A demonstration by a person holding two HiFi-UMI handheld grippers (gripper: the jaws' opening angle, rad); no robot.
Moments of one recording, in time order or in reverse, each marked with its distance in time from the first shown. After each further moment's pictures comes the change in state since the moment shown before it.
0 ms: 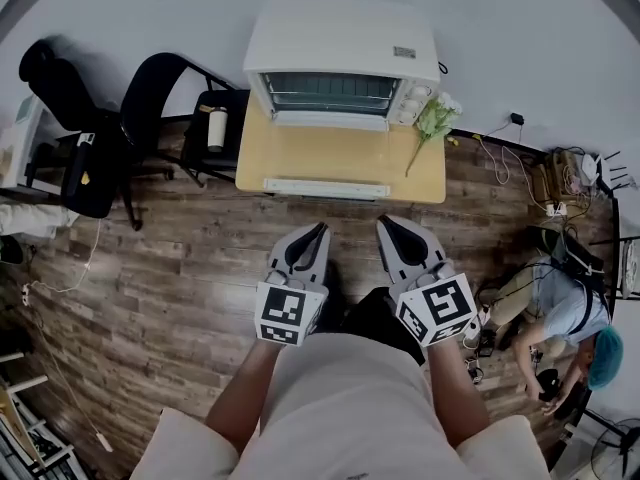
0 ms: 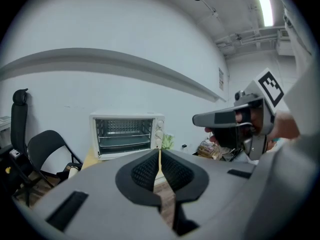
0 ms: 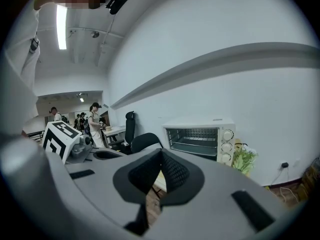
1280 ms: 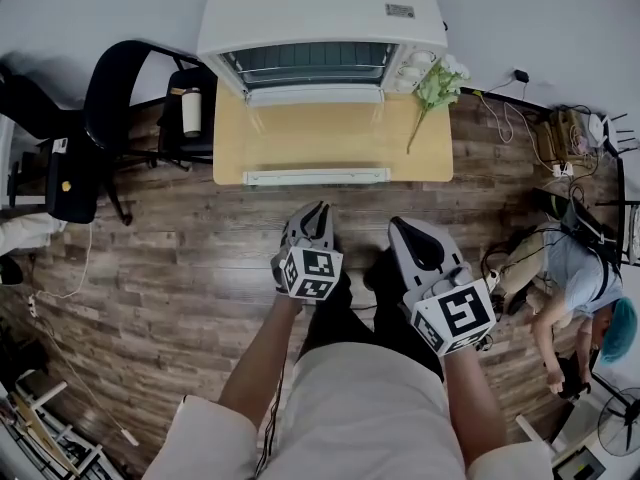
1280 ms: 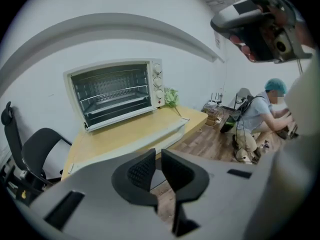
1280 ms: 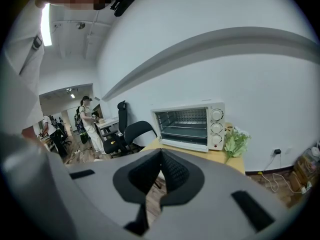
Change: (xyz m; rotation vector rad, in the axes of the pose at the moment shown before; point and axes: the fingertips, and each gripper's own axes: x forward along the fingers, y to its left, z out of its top) left arm 0.127 0.032 -0.168 0.210 0.324 0.038; right arm 0.016 -0.043 -0.057 0.066 0.143 -0.057
